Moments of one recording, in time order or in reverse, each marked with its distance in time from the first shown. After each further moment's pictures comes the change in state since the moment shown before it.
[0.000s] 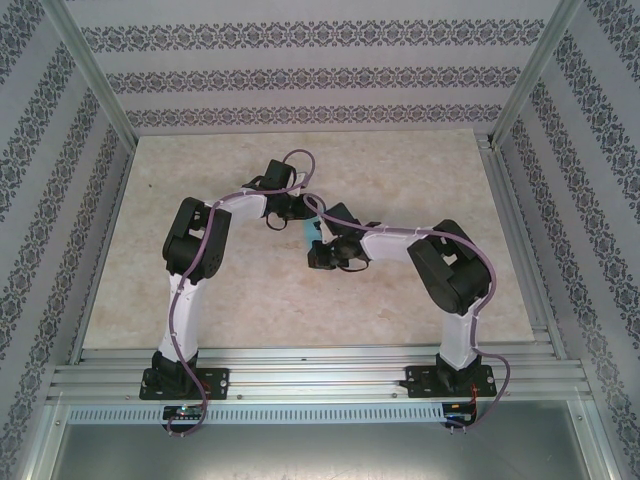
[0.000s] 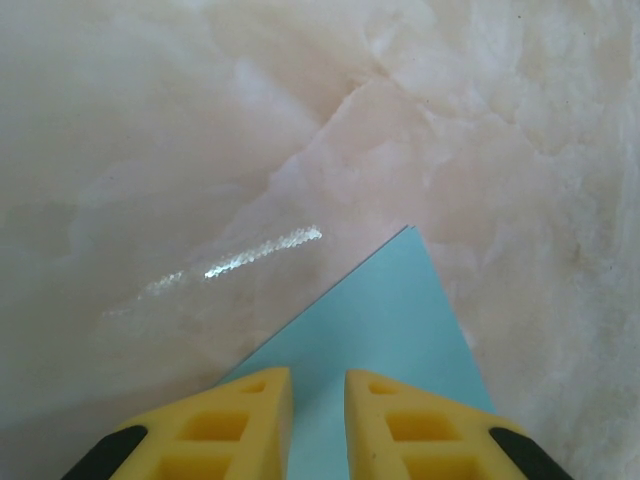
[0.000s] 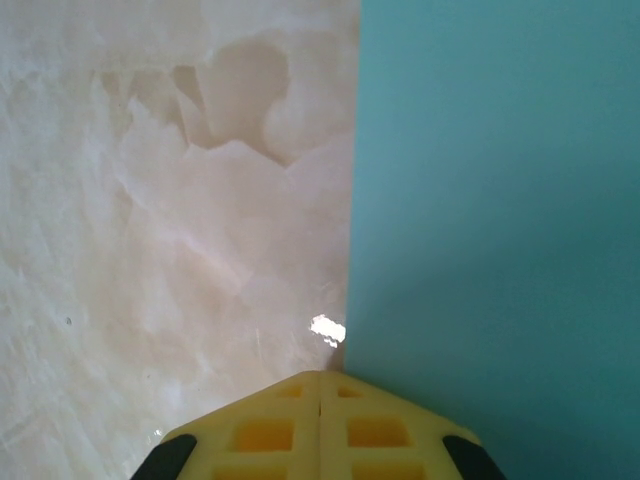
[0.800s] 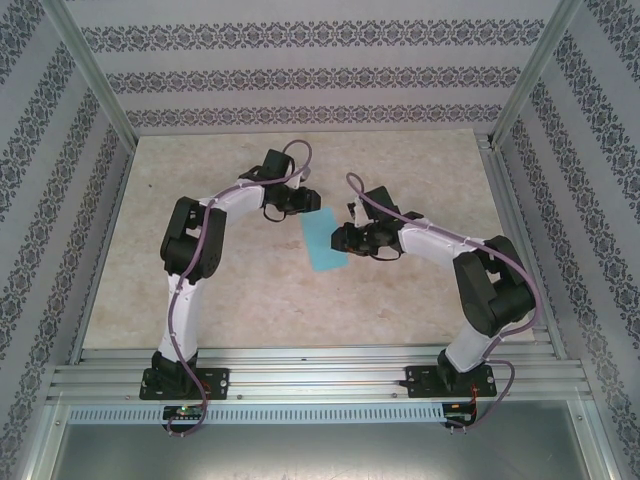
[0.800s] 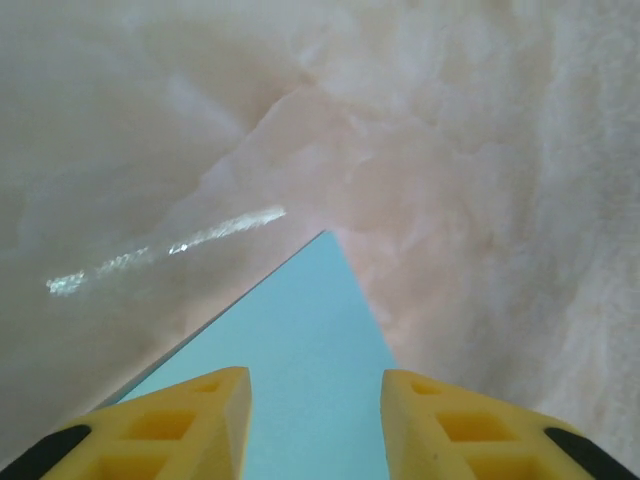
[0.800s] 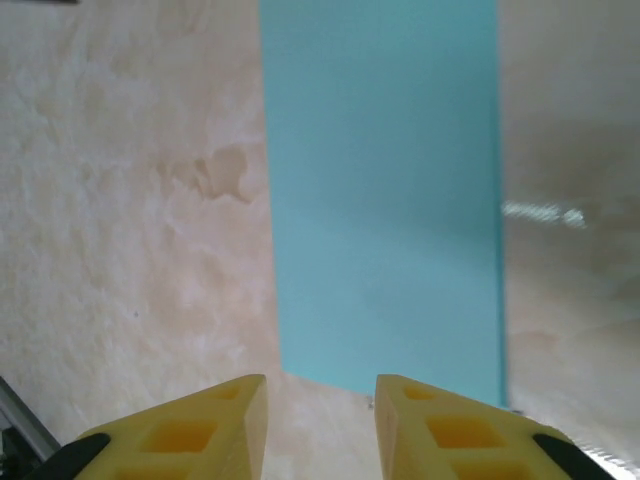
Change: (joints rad) left arm 0.017 -0.030 0.100 -0.144 0.101 -0.021; right arm -0.198 -0.239 -0.074 -0.108 -0.058 -0.028
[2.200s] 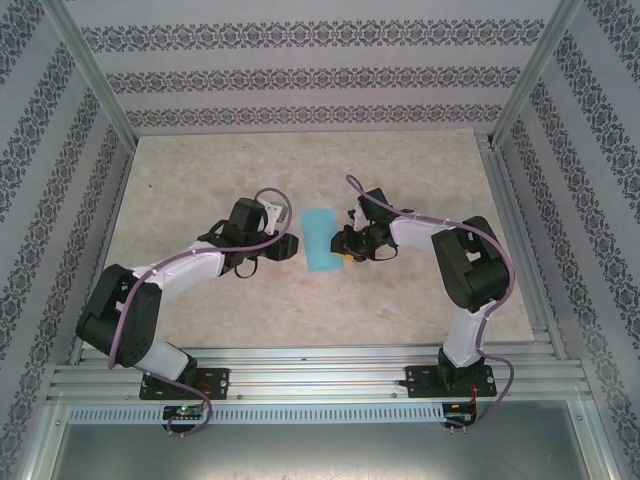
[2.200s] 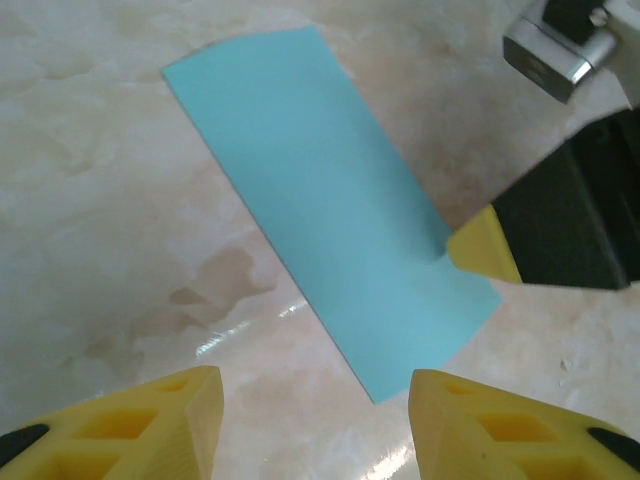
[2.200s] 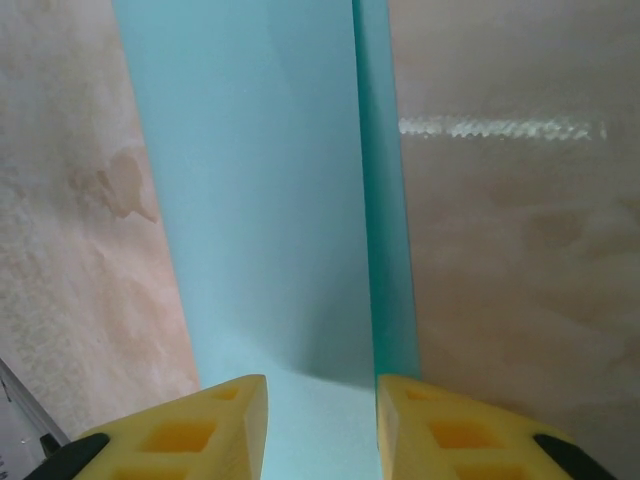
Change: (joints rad) left arm -0.126 -0.741 -0.857 0.282 -0.291 0.157; right arm -0.035 0.172 0.049 0.005 -0.100 0.086
